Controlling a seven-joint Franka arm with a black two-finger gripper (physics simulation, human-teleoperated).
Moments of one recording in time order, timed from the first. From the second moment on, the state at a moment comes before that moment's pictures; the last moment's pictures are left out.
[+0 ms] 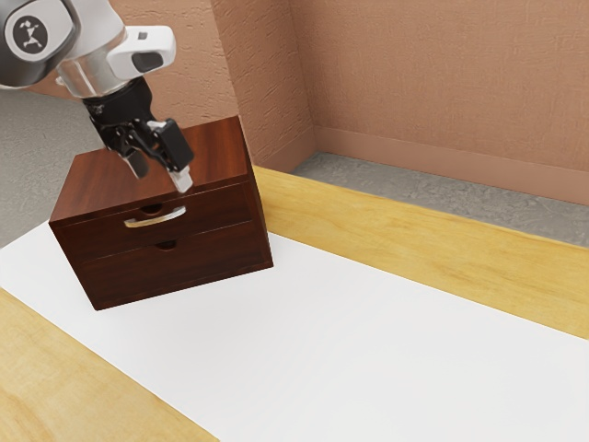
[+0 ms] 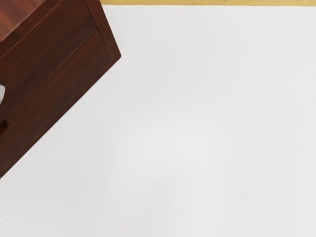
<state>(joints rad) 0.12 -0.09 0.05 -1.46 0.01 1.53 0.15</state>
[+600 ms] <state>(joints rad) 0.12 -0.10 0.05 -1.46 0.00 1.52 0.16</state>
